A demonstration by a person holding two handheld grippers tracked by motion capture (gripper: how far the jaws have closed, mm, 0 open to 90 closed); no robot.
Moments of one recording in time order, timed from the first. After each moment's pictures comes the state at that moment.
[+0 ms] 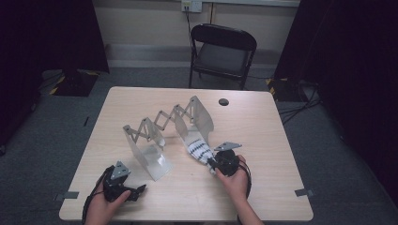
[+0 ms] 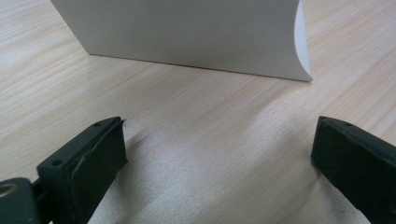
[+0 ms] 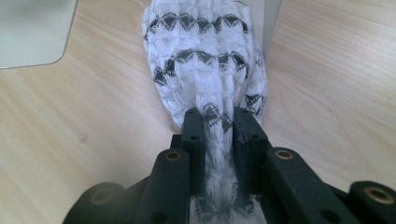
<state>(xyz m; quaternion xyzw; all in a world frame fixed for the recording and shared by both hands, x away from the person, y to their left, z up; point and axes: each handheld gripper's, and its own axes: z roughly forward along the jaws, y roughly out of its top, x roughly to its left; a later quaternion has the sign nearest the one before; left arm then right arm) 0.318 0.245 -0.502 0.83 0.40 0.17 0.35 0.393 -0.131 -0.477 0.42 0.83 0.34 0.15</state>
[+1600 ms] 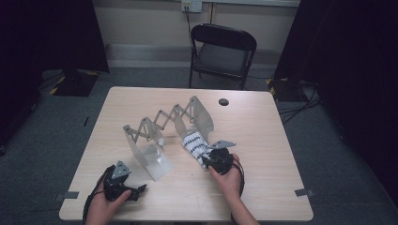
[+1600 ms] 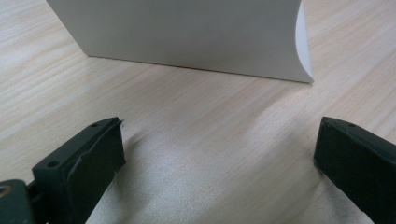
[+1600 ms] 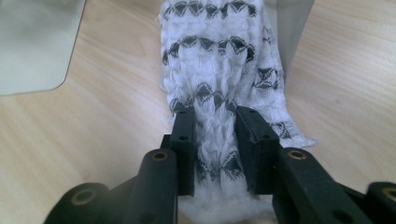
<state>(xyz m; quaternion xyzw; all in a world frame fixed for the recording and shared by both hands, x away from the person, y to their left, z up) 0.319 0.244 -0.502 0.83 0.40 0.17 0.35 0.402 -0.113 -0.482 0.42 0.82 0.36 0.16</state>
